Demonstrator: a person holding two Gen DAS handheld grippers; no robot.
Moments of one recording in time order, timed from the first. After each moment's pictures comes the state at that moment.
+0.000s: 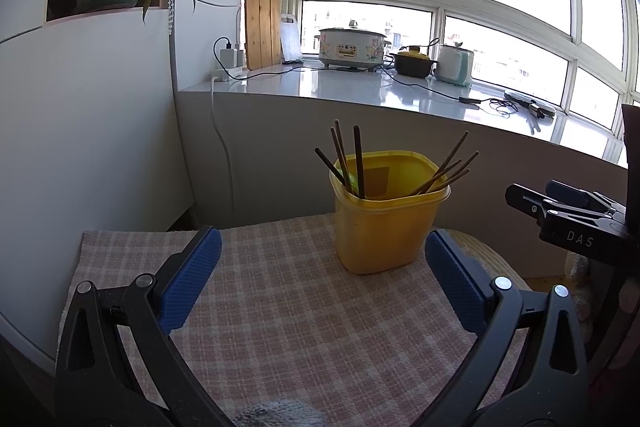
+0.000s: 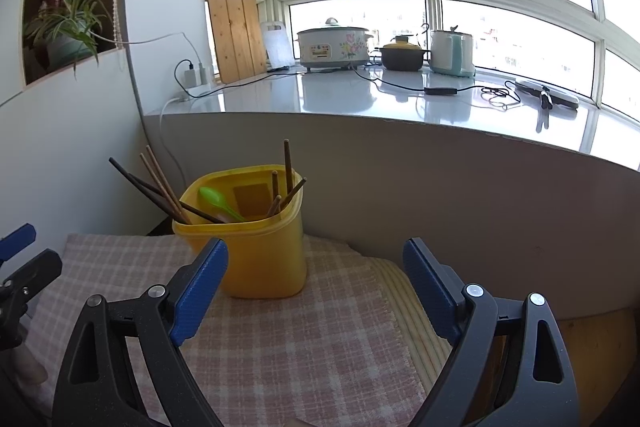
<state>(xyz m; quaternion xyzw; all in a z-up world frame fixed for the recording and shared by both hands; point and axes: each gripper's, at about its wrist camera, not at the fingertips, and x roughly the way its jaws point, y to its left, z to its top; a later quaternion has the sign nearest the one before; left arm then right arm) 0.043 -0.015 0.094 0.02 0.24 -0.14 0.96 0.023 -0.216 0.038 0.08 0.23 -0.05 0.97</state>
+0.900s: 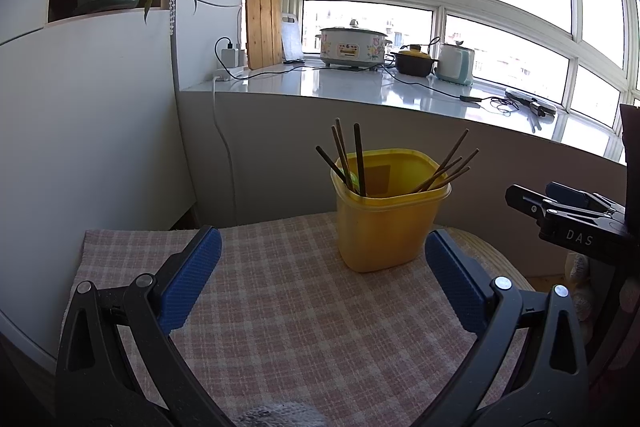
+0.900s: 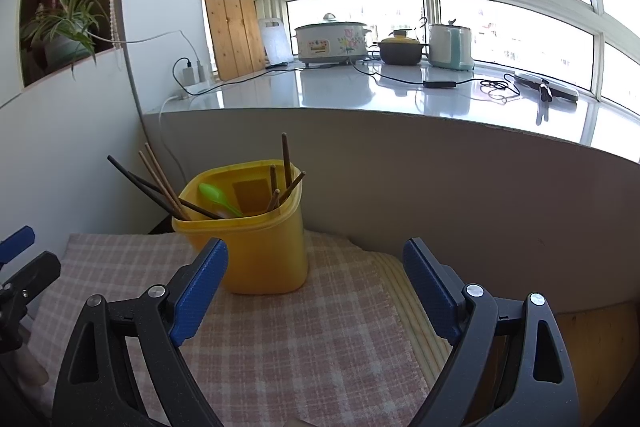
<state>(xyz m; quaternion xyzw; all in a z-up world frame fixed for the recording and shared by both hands) 0.042 -0.016 0.093 0.02 0.24 -0.14 0.96 0.022 -0.216 0.036 0.09 0.24 -0.05 0.97</state>
